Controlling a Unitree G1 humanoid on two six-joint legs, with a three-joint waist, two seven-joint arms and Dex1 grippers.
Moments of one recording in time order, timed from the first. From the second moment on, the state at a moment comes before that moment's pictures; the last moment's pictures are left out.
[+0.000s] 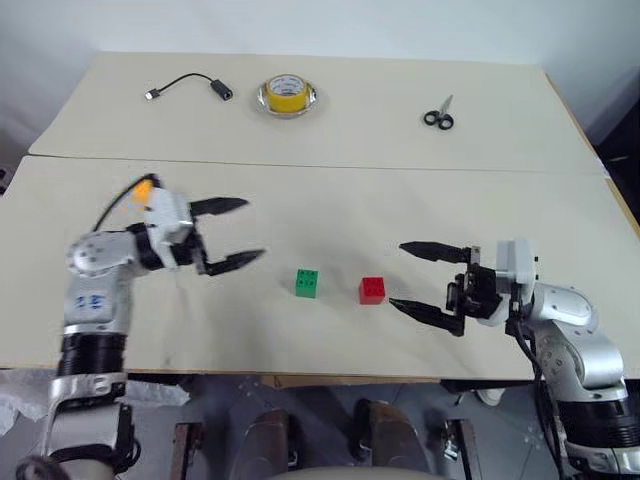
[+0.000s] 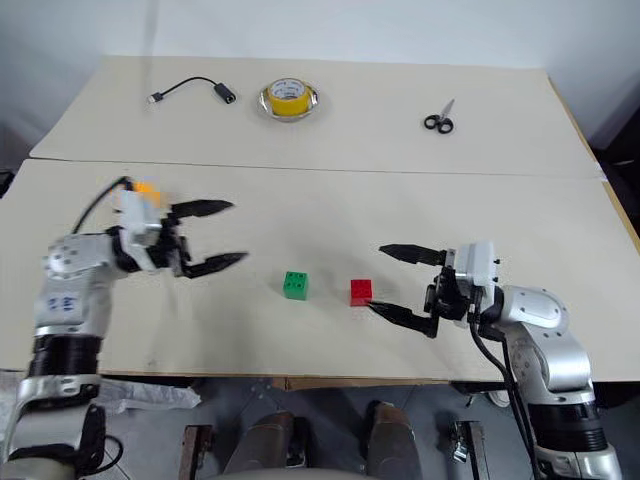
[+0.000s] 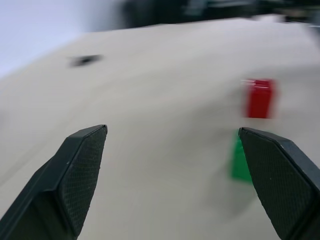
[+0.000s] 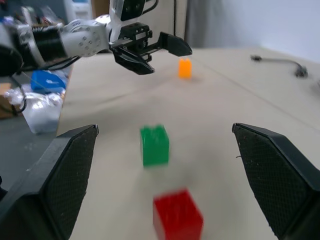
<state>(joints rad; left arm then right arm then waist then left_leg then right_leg) -0.39 0.62 0.28 0.16 -0.40 0.02 -1.06 -0.22 -0.55 -0.07 -0.20 0.64 0.12 1.18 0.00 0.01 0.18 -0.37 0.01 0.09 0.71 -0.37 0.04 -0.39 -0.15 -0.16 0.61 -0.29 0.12</state>
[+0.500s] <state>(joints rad) 0.19 0.42 0.70 0.04 -0.48 0.04 -0.60 -0.34 -0.42 0.02 -0.18 0.55 0.00 1.18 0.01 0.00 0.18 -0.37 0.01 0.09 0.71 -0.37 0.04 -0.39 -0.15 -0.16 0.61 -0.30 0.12</state>
